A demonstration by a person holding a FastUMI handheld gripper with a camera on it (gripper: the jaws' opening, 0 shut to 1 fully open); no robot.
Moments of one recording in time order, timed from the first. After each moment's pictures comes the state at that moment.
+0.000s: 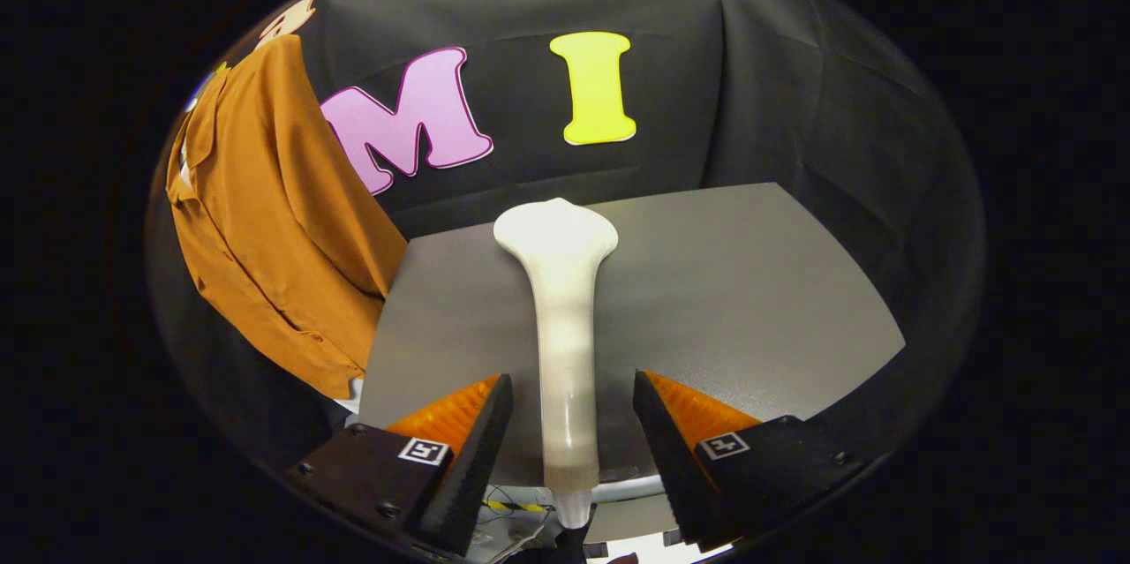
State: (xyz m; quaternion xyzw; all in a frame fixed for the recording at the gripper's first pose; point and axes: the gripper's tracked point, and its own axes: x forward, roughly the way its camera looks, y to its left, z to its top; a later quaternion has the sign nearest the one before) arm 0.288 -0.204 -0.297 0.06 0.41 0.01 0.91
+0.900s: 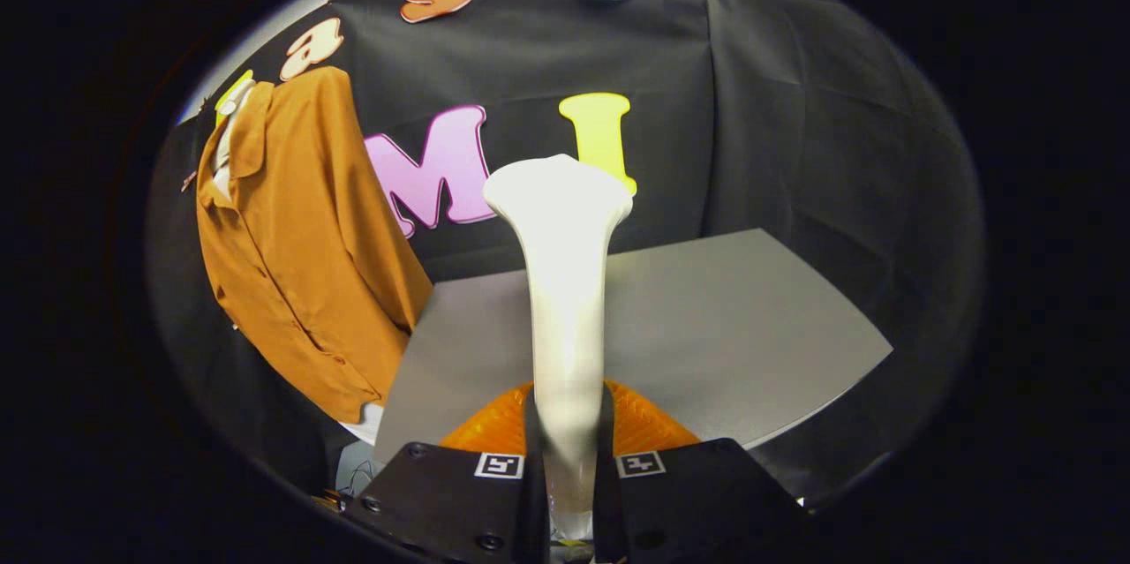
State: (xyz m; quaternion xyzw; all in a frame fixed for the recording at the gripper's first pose) arm 0.254 -0.199 -0.228 0.06 0.25 0.01 0.97
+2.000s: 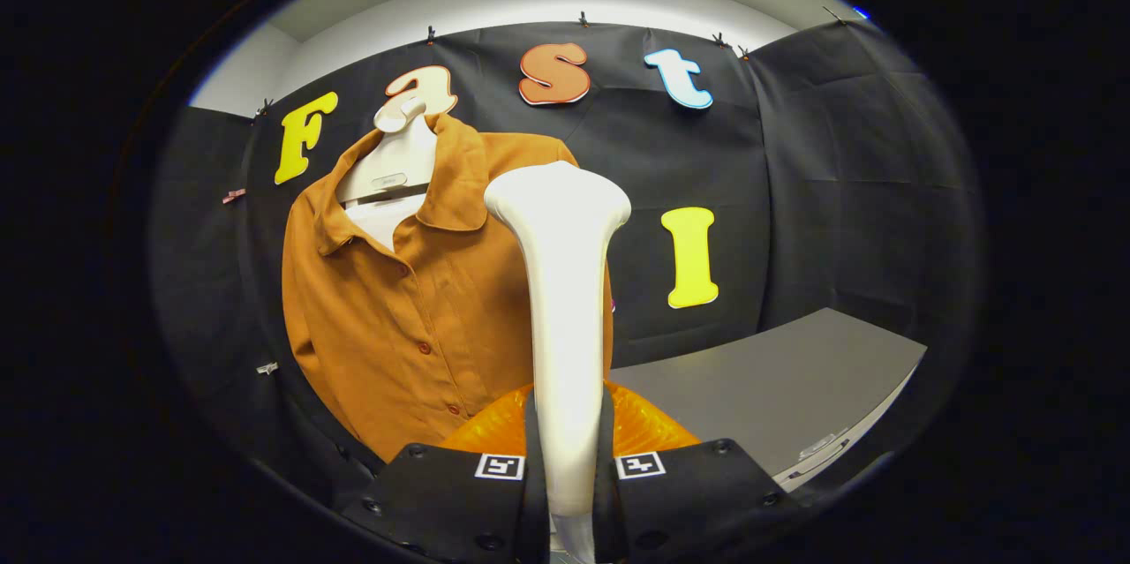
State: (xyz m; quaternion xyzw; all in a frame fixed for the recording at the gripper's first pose) arm 0.241 0.034 -0.153 0.06 0.08 0.04 0.99
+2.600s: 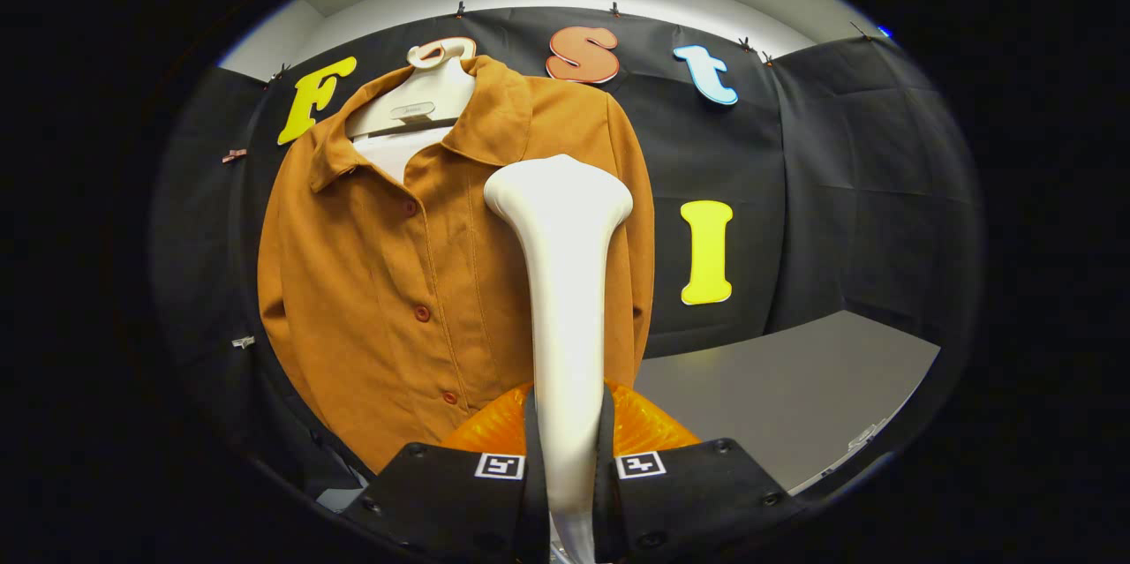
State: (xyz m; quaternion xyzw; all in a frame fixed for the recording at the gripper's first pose) arm 0.272 0.073 -0.208 0.02 0.08 0.03 1.00
